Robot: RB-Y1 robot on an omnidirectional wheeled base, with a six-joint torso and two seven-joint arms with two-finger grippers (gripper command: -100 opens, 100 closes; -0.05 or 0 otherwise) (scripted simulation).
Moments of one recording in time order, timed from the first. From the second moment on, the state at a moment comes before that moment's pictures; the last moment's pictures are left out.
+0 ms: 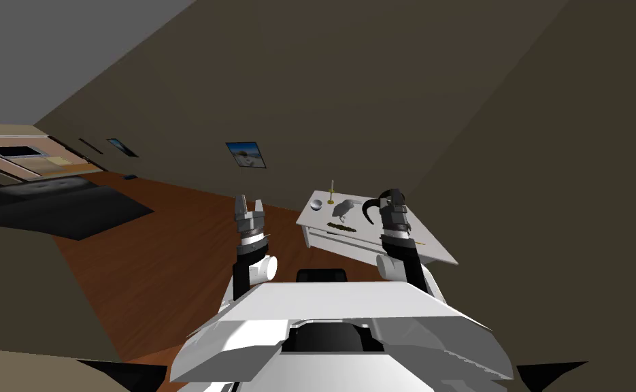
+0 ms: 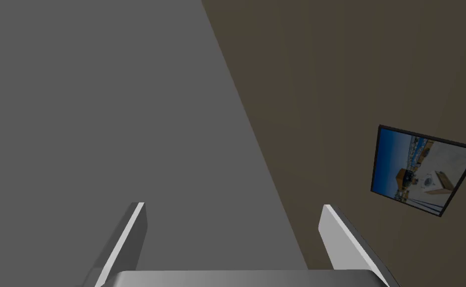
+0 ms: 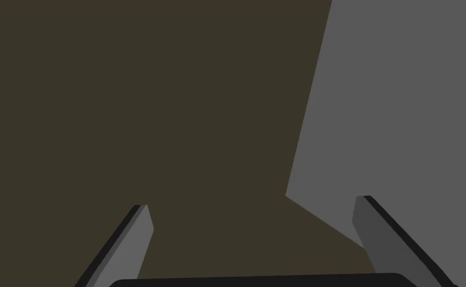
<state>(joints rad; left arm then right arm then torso) 0.49 -0.05 -0.01 -2.21 0.08 -0.58 -0.16 0.49 0.03 -0.04 -2.26 0.12 -0.40 0.12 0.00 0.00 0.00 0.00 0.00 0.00</state>
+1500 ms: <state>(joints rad) 0.49 -0.05 -0.01 -2.21 0.08 -0.58 -0.16 0.70 -0.22 0.08 -2.08 0.29 -0.40 0.33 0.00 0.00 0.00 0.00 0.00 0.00</state>
